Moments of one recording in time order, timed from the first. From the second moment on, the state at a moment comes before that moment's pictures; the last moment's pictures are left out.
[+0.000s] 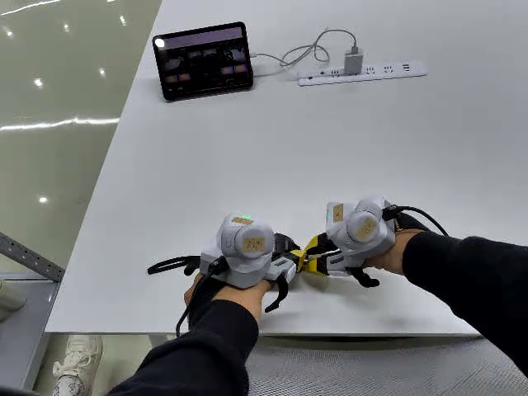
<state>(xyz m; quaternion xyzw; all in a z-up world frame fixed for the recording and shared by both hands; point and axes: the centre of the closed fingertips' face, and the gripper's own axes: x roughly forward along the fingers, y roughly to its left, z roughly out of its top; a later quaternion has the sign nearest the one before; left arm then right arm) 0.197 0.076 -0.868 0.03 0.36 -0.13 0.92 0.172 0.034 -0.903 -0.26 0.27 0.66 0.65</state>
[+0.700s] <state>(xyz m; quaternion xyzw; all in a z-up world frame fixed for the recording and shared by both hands) 0.196 0.076 -0.866 0.01 0.38 -0.15 0.91 0.180 0.022 -0.894 -0.23 0.30 0.63 0.68</state>
